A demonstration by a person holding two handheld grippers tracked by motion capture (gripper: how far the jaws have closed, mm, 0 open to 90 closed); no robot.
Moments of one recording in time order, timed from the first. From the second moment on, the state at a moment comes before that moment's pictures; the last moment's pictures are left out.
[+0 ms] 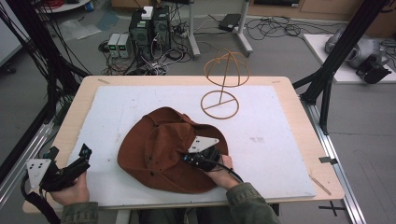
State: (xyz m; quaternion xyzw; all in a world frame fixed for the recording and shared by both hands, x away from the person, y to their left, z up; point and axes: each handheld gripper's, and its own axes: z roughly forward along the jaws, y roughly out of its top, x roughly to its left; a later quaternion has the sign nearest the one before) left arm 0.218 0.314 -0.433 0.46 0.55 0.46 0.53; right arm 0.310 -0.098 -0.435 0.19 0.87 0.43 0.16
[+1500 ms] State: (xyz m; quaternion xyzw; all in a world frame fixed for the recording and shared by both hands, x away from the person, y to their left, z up) left arm 0.219 0.314 -0.435 0.46 0.56 0.45 0.53; right arm 0.281 -0.157 -0.361 0.23 0.70 0.64 0.21
